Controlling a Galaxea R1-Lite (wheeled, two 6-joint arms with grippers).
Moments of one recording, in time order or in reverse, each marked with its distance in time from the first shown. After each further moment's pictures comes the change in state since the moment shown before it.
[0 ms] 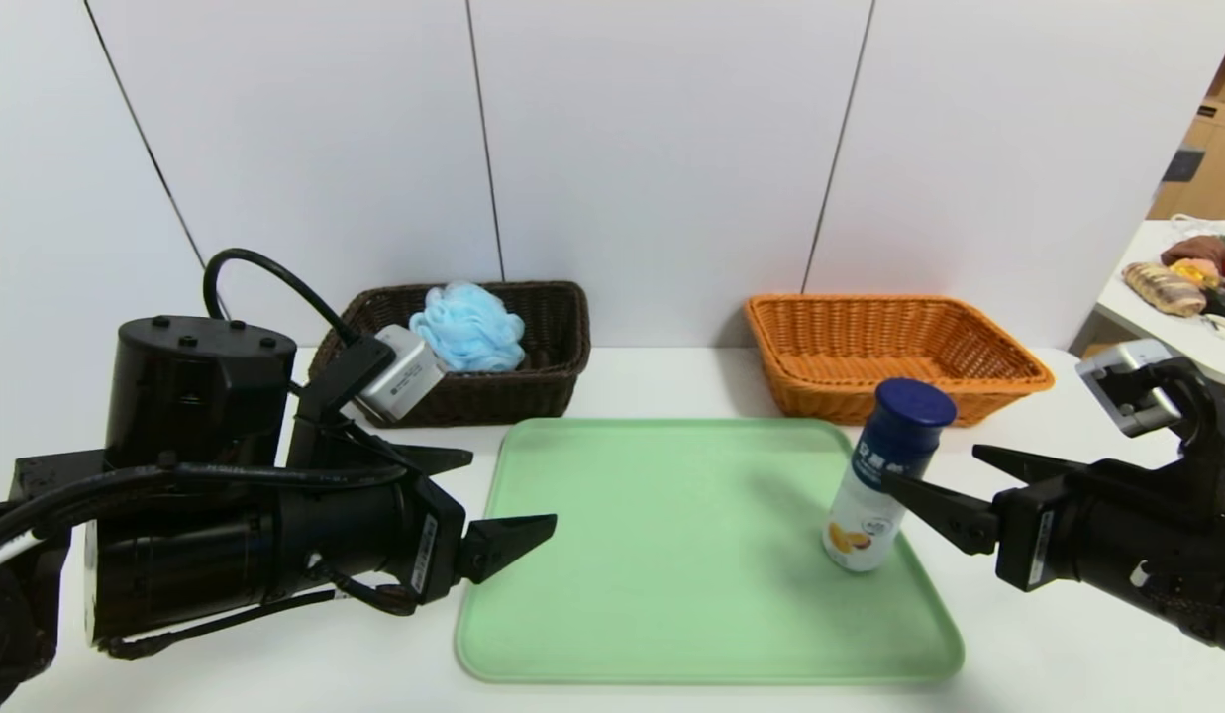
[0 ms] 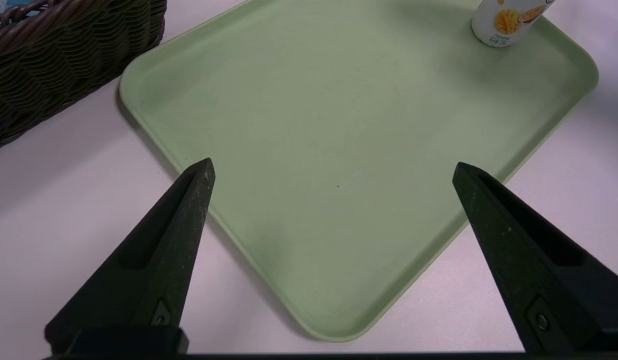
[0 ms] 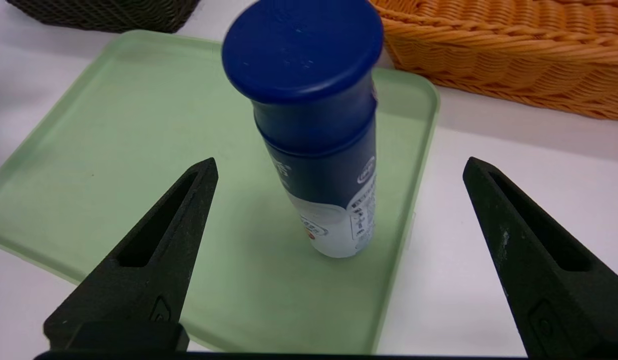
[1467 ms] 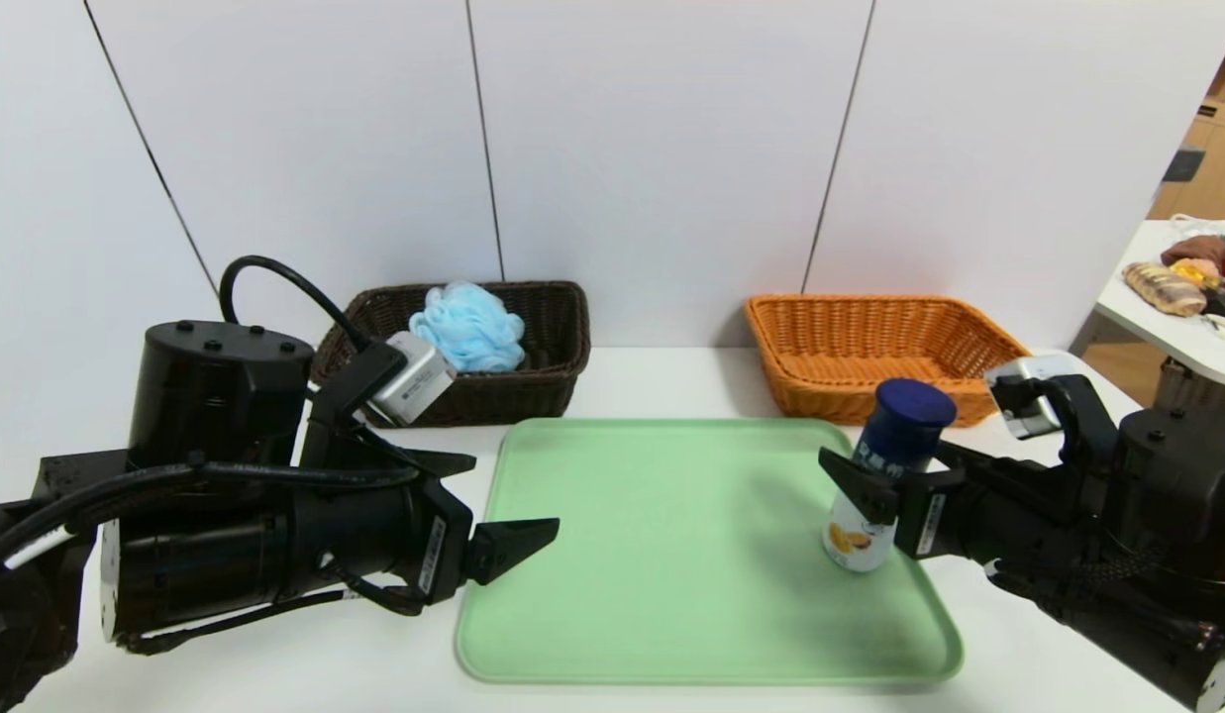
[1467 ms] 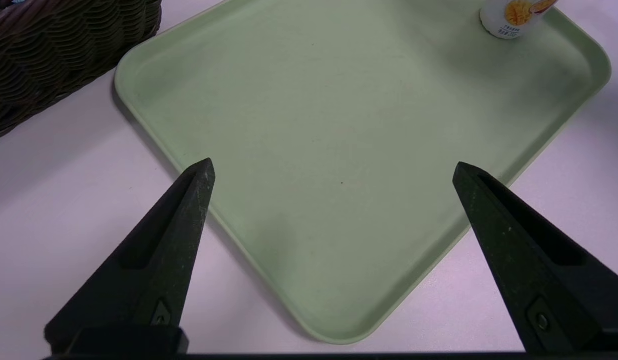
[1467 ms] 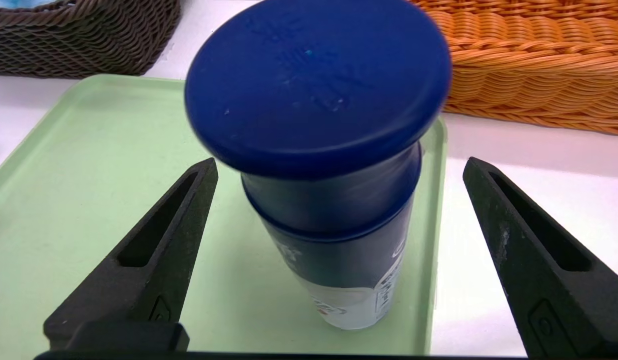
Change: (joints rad) left arm 0.001 0.023 -0.002 0.000 0.001 0.001; right arm 0.112 0.244 0.076 -0.389 -0.209 0.061
